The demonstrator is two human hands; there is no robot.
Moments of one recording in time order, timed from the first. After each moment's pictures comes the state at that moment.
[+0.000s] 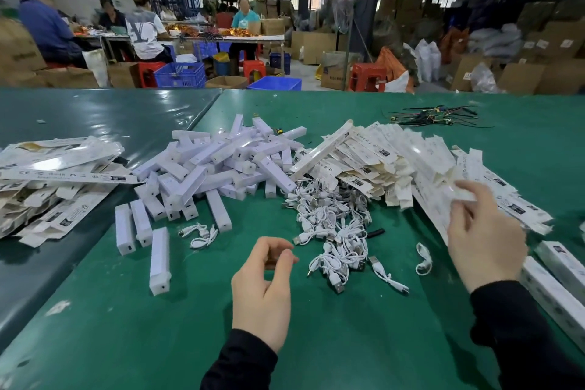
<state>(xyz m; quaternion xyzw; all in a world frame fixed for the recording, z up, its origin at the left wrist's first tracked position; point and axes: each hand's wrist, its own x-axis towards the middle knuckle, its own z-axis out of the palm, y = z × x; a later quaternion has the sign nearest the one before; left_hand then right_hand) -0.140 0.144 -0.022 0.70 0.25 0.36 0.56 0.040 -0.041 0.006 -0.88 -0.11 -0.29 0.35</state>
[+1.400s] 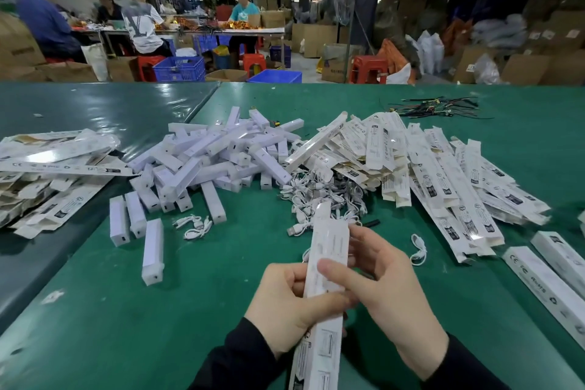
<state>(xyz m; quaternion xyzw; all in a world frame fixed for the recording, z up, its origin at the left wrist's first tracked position) -0.146 0.123 -0.009 0.65 0.11 0.07 0.75 -0.069 0.005 0.005 -0.66 -0.24 0.18 0.69</state>
